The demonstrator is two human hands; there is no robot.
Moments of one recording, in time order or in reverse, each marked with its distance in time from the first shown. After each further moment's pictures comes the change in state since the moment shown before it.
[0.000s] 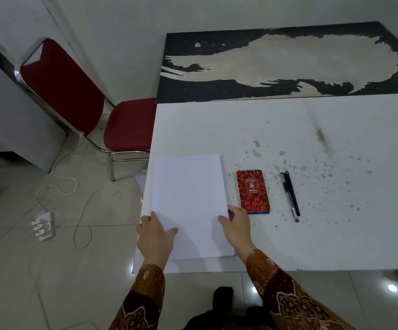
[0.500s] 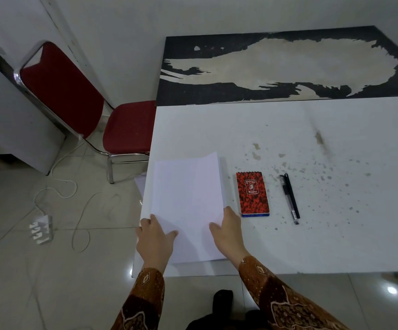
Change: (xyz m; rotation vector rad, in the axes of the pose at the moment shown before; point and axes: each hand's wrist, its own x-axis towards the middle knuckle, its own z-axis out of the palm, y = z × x) left_hand 0.000 -0.001 0.001 0.010 0.003 0.008; right_hand -0.009 -0.007 0.018 -0.150 -0.024 -0.082
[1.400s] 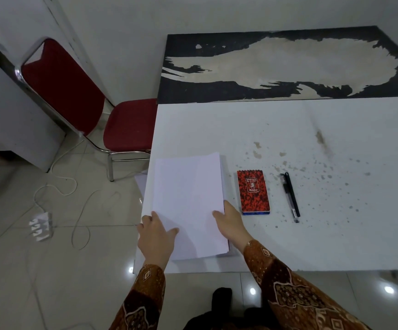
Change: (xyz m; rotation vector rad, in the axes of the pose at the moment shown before) left_hand -0.002 0.000 -0.002 0.018 -0.003 0.015; right_hand 0.015 -0.012 -0.017 0.278 -0.188 0.106
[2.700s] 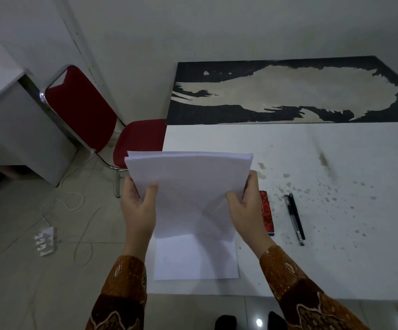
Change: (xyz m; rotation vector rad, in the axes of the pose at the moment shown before) left_hand 0.006 0.044 -0.116 -1.292 0.346 0.401; right_hand -0.049 -0.109 -0.043 0.355 0.168 -0.660
